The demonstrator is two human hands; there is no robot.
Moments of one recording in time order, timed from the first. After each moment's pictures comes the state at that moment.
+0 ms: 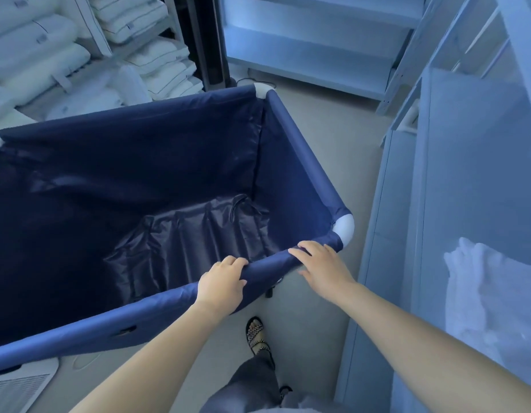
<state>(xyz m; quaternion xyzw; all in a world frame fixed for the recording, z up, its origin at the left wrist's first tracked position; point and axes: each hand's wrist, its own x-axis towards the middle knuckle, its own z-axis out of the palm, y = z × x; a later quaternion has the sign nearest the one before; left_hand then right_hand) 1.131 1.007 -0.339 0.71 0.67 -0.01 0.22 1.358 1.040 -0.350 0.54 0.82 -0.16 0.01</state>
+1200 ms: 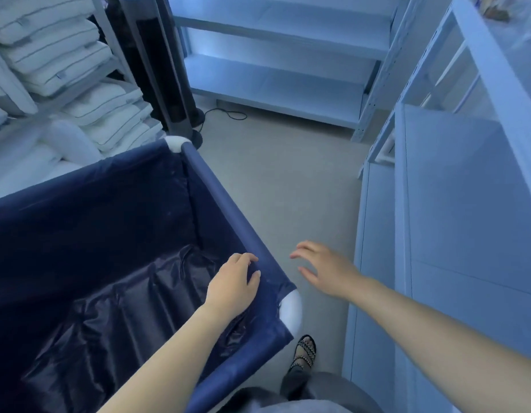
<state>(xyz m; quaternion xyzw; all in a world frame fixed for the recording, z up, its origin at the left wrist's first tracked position) 1.264 1.314 -0.322 0.70 0.64 0.15 0.29 1.484 1.334 -0.304 0.54 0.81 -0.24 -0.04</state>
